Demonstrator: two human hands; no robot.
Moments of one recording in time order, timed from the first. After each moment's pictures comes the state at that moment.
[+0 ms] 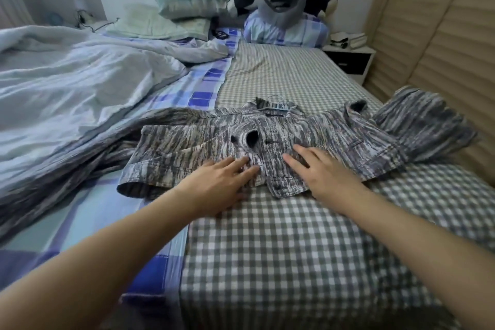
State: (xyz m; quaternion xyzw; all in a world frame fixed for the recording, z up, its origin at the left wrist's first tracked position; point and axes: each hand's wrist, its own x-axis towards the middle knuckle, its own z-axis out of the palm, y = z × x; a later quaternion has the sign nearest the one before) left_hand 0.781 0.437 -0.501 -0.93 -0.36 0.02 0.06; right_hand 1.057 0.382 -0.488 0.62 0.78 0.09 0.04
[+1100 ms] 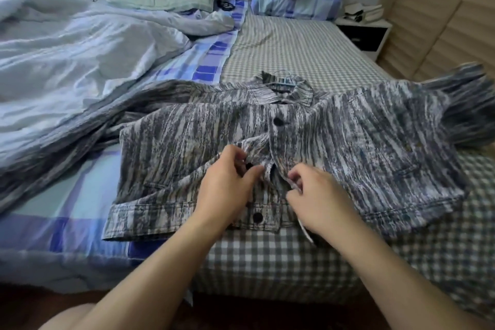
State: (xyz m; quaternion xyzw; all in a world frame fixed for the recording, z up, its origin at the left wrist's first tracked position) left_hand 0.812 0.350 -0.503 -0.66 -0.60 -0.34 -0.29; right_hand 0.975 0.300 -0.478 0.75 0.63 -0.15 -0.15
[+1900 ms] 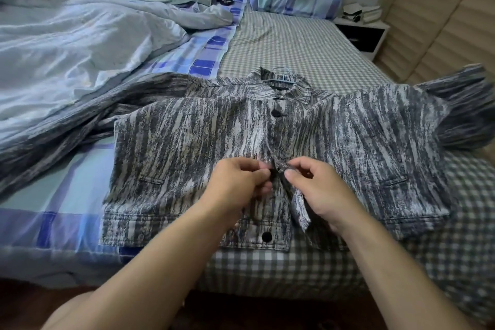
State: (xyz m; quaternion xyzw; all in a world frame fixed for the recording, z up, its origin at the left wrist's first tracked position) left_hand 0.830 0.347 -0.494 -0.44 -0.51 -0.37 -0.64; right_hand 0.993 0.313 -0.484 0.69 0.53 -0.35 -0.34
